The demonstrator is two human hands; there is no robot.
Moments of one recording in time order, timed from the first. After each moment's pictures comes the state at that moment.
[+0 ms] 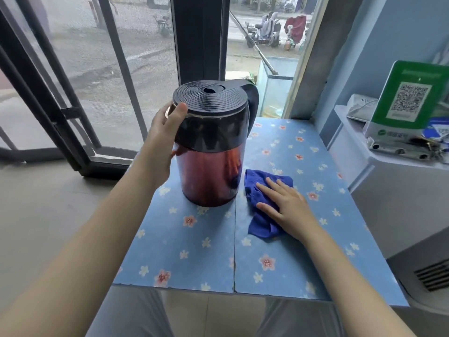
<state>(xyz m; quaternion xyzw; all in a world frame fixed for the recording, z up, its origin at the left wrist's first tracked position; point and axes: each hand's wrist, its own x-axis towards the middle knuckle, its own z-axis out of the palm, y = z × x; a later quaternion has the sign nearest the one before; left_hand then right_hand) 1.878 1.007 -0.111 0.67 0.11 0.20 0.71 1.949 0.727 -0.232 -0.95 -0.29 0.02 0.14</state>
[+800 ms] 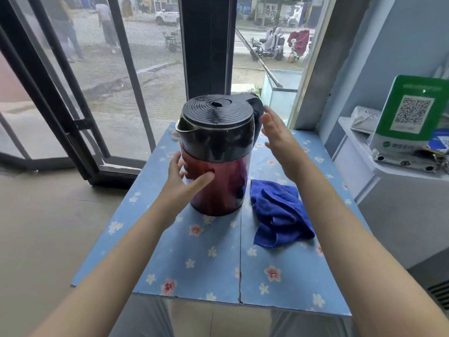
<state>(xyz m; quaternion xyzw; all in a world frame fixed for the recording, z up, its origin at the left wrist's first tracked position) 1.858 1.007 -0.184 0.71 0.13 0.14 0.68 1.984 0.807 -0.098 -0.76 -0.25 0.07 0.59</state>
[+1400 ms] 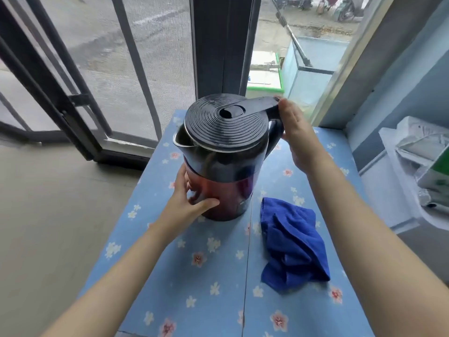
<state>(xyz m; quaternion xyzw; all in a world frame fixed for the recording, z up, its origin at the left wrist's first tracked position) 1.896 1.035 -0.200 0.73 0.16 0.07 0.66 2.095 0.857 -0.090 -0.73 -0.20 0.12 0.64</state>
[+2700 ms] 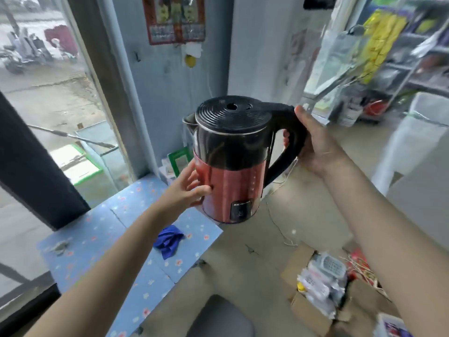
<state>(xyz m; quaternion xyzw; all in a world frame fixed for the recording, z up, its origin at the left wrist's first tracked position) 1.762 0.815 0.276 0.66 -0.29 -0.31 0.63 1.643 0.550 0.389 -0.60 0.16 -0.22 0.75</state>
